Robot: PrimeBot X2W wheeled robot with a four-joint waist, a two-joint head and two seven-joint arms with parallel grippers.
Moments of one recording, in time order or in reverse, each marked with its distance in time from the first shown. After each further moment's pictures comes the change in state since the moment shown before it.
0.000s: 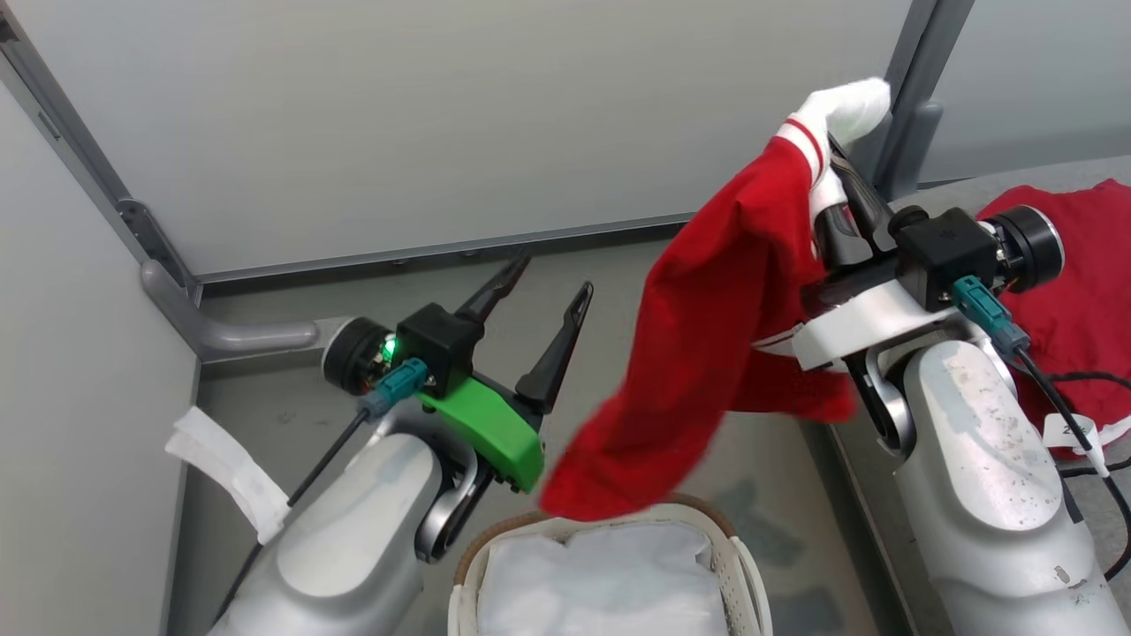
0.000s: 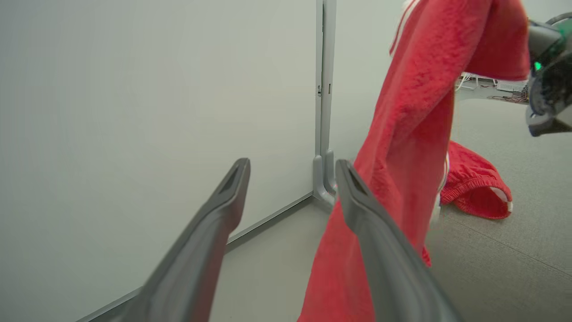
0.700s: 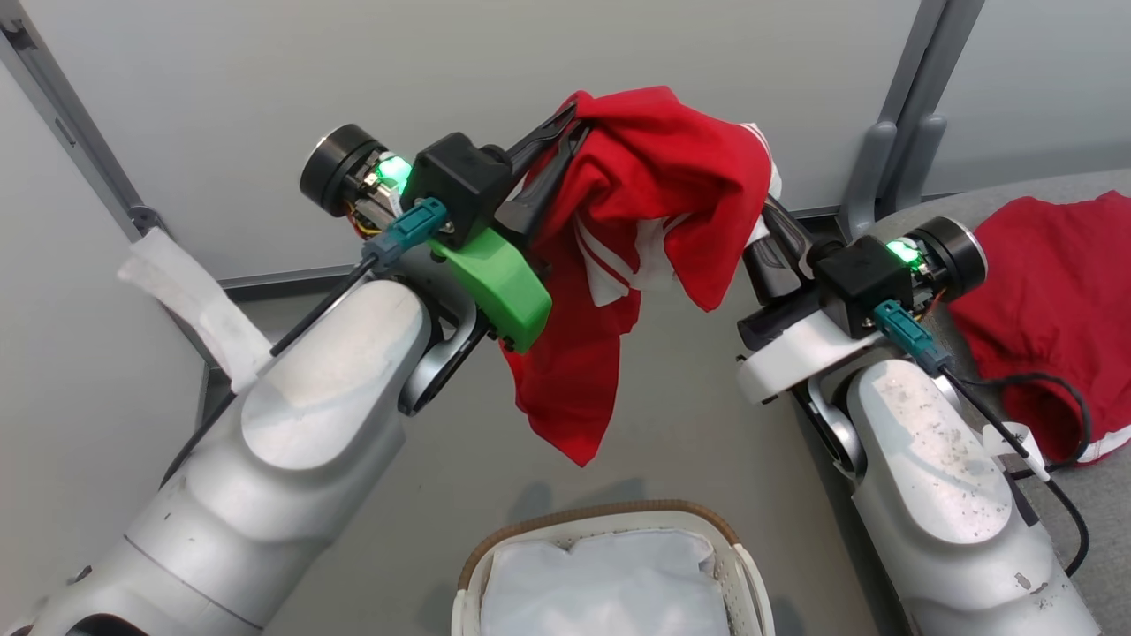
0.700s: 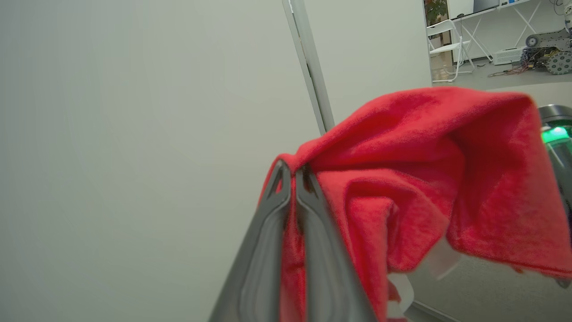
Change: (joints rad) left arm -0.282 0.031 -0.033 -0.042 0.065 -0.024 0.122; right arm -0.005 0.000 0.139 0.029 0.010 0.000 0.000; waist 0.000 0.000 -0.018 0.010
